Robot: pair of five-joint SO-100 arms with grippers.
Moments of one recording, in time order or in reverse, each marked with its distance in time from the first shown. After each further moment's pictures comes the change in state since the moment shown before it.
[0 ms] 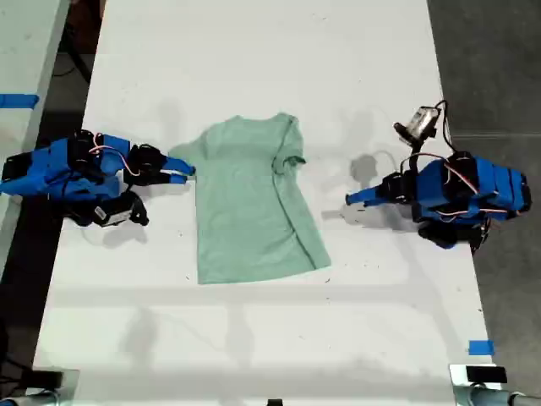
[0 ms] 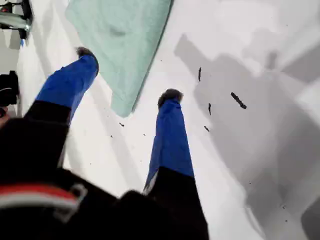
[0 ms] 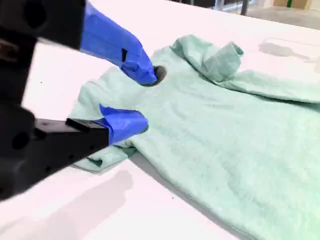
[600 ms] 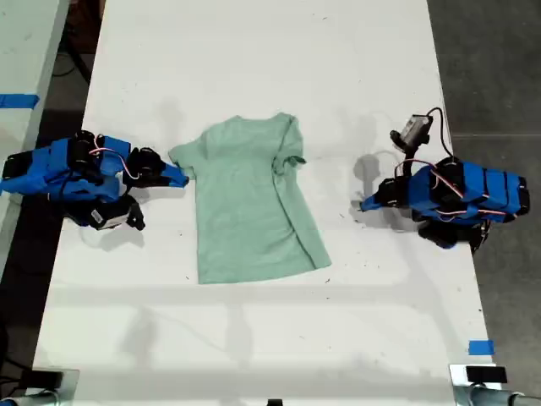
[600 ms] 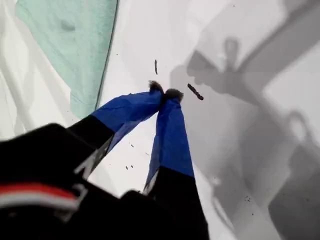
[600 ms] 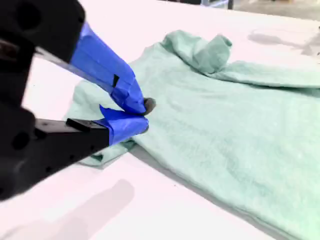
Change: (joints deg) arm 0 1.3 -4.1 -4.5 3.1 2.1; arm 1 2.6 1.3 9.8 0.2 -0.7
